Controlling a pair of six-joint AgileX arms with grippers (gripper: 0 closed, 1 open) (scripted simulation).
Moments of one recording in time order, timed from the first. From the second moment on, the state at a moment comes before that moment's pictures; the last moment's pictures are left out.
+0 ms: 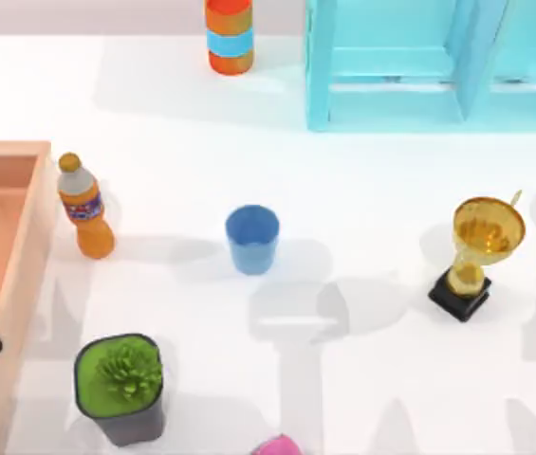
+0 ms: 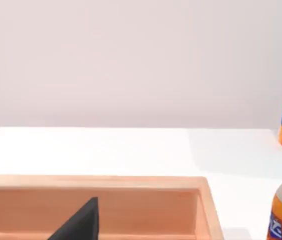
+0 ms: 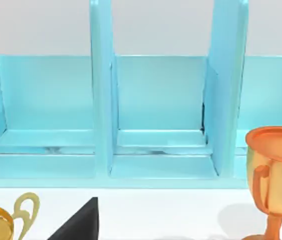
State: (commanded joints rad) left arm 0.00 0.00 0.00 0.00 0.00 0.00; right arm 0.00 0.00 0.00 0.00 0.00 0.00
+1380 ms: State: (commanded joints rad) left arm -0.47 1.51 1.54 -1.02 0.00 -0.34; right arm 0.00 0.00 0.00 0.00 0.00 0.00
